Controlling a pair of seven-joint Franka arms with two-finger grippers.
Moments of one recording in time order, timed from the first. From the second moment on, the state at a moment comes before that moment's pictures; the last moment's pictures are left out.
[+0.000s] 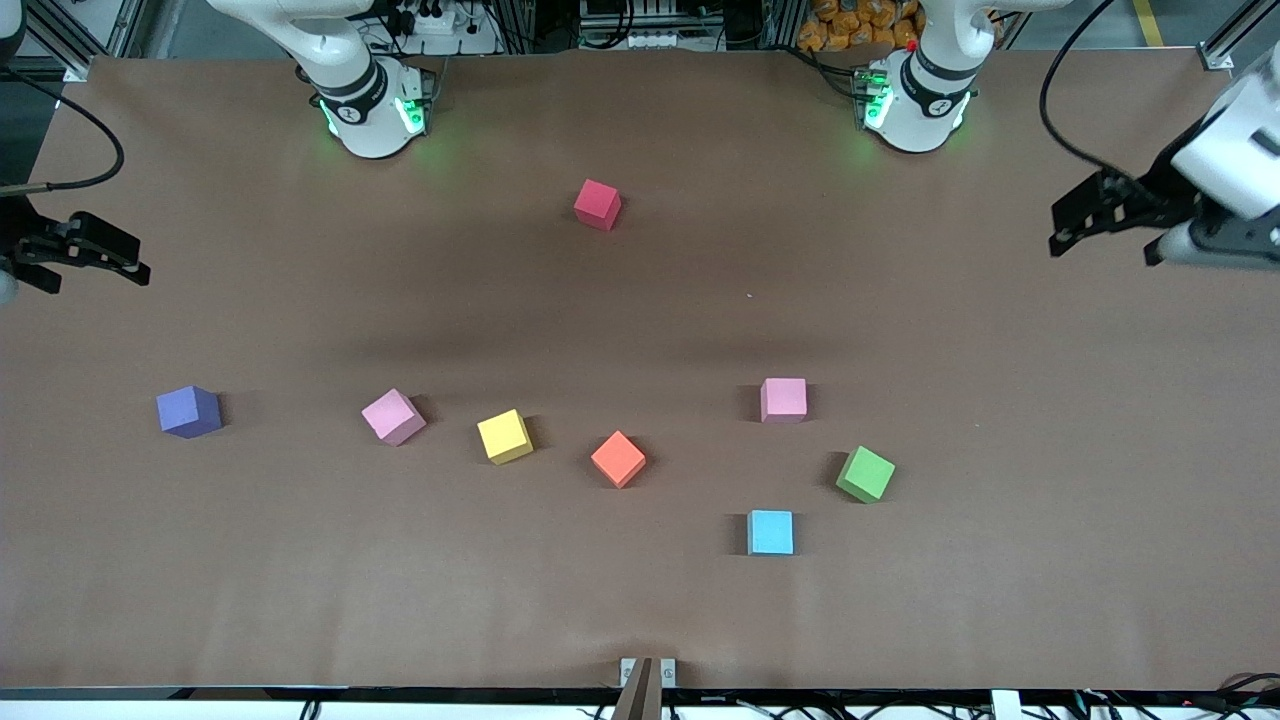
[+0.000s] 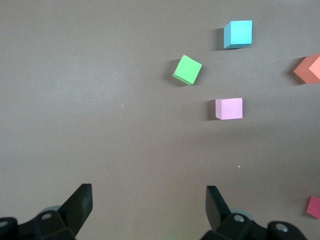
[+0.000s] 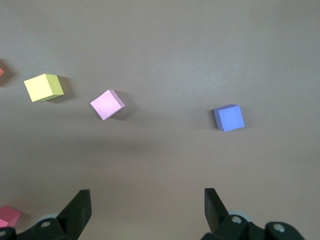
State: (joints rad) left arm -0.12 0.06 -0.02 -1.48 -0.03 1.54 -0.04; right arm 0.00 0.02 -0.07 -1.57 0.01 1.57 -0.15
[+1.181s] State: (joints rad) left arm -0.26 0.36 -0.11 -1.70 -0.04 1.98 -0.19; right arm 0.02 0.02 -0.08 -1.57 0.01 1.57 -0.15
